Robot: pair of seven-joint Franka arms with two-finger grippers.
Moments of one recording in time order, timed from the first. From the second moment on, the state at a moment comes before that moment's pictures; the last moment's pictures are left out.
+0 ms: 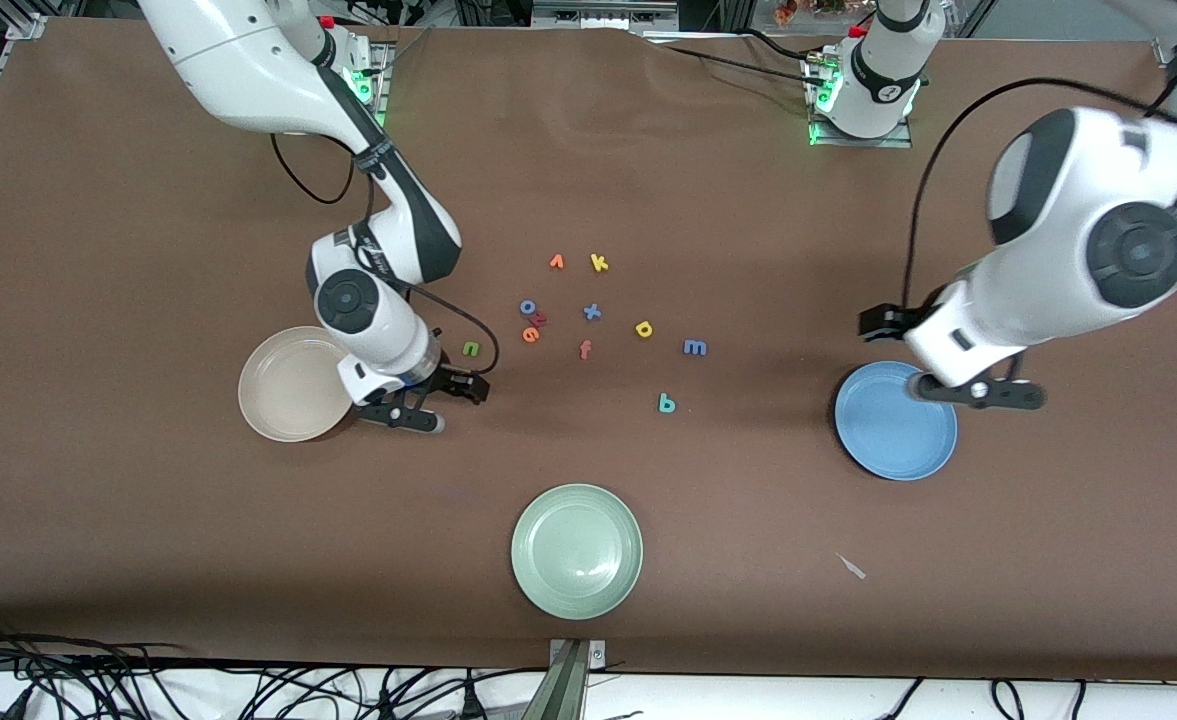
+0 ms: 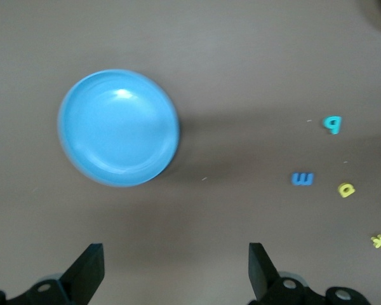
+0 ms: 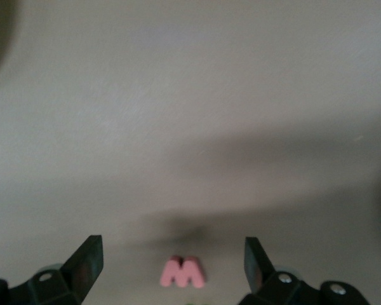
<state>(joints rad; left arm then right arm) -0.15 0.38 -0.11 -1.46 0.00 1.65 -0.14 0.38 0.64 0.10 -1.75 0.02 2.48 0.67</state>
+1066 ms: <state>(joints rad) -0.43 0.78 -0.13 -1.45 0.00 2.17 -0.34 0.42 0.67 0.10 -1.82 0.02 2.51 0.72</state>
